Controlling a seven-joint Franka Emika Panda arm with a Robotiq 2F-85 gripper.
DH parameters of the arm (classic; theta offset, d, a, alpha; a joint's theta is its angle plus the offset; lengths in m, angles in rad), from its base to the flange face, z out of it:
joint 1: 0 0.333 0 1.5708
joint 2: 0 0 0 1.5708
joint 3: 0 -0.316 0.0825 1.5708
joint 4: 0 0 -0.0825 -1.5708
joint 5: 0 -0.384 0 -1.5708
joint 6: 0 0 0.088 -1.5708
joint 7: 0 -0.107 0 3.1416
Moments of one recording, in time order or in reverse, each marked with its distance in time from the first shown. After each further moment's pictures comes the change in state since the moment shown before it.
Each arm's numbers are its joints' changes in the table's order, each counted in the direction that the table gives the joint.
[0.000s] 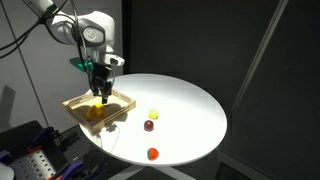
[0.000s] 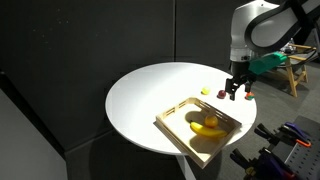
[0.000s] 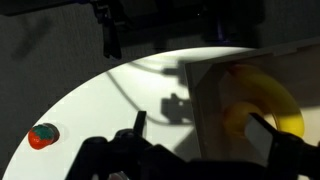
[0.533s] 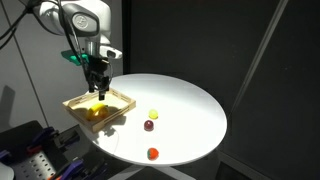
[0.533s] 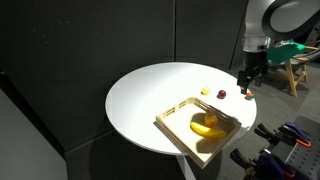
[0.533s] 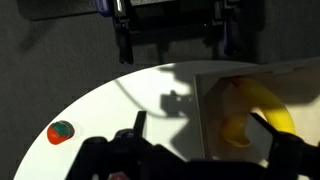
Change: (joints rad) arm -0.044 0.166 0.000 0.063 0.000 -0.083 0.106
